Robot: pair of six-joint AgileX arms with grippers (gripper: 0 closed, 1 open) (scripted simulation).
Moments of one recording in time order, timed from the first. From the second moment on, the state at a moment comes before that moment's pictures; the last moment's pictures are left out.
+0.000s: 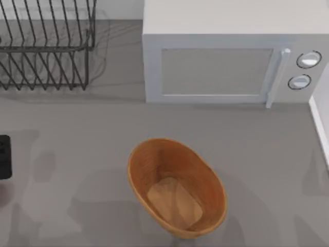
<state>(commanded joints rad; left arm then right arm) 0.11 1.00 0.61 -0.60 0.00 0.04 0.00 0.00 0.00 0.00 0.00 0.00</state>
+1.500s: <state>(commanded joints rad) 0.19 1.75 0.89 -0.71 0.00 0.06 0.00 0.00 0.00 0.00 0.00 0.00</state>
